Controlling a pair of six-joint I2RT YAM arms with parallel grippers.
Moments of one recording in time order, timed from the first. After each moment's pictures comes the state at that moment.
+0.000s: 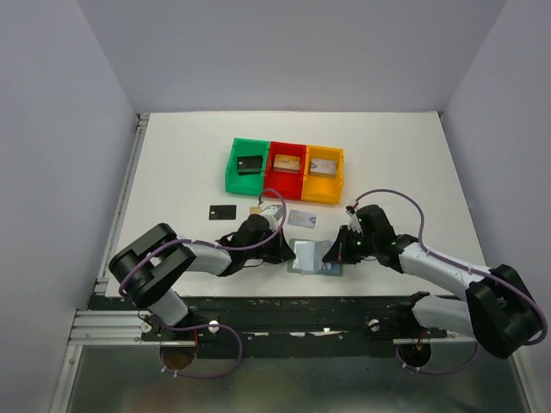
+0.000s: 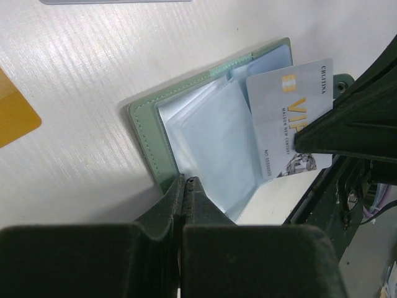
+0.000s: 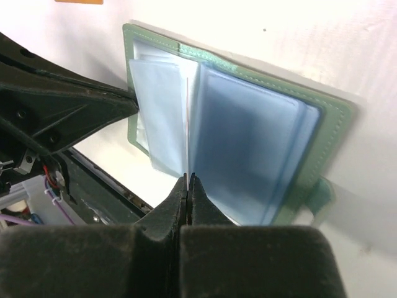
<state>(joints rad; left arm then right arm) -0.82 1.58 0.46 0.53 0.24 -0.73 0.53 1.20 0.43 -0.08 -0.41 0.69</state>
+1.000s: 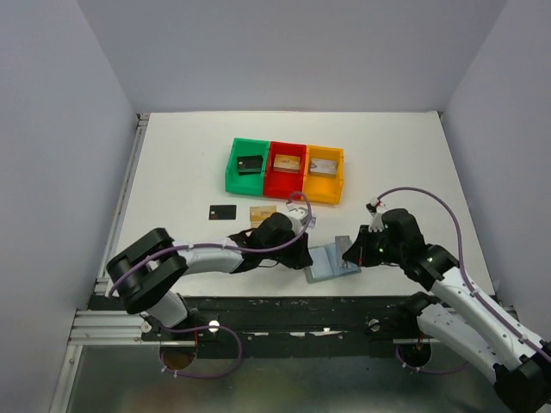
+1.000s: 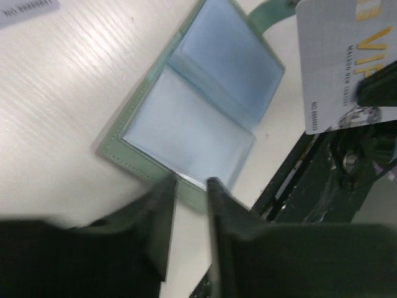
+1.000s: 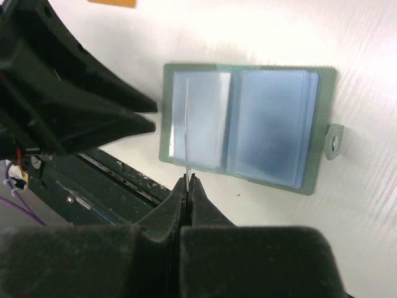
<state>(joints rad) -0.97 1.60 0.66 0.29 0.25 -0.57 0.52 0.75 0.51 -0.54 -0.26 0.51</state>
